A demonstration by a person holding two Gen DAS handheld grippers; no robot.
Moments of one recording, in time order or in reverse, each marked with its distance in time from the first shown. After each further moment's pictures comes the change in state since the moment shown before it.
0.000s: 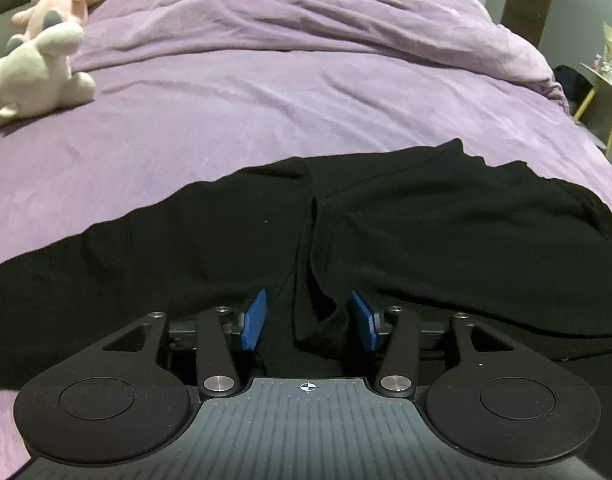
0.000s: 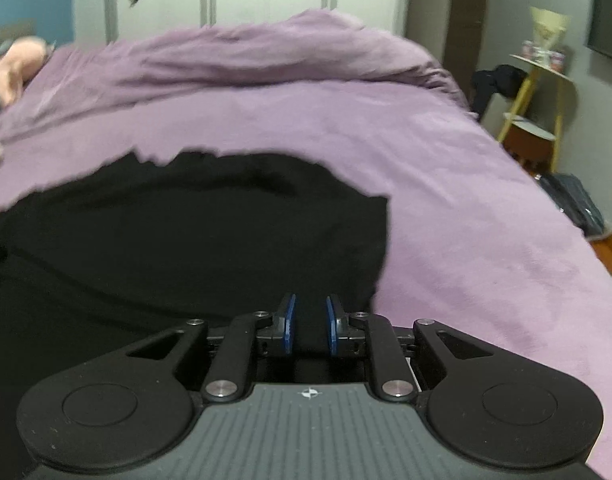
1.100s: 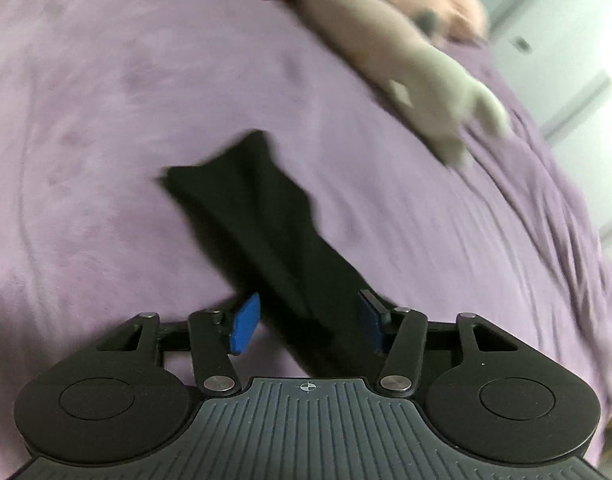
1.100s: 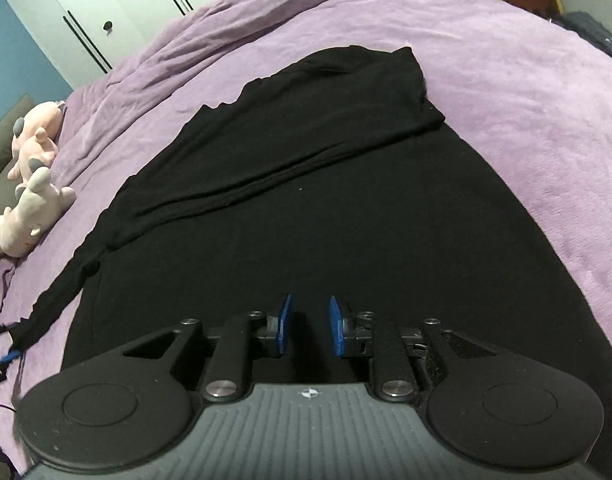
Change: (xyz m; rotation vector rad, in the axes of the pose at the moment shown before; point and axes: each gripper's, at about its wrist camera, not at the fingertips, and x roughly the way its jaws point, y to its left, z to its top) left arm -0.104 0.336 -0.068 -0.957 -0.124 0.180; right arm -0.083 0.023 -0.063 0.437 0.192 0.270
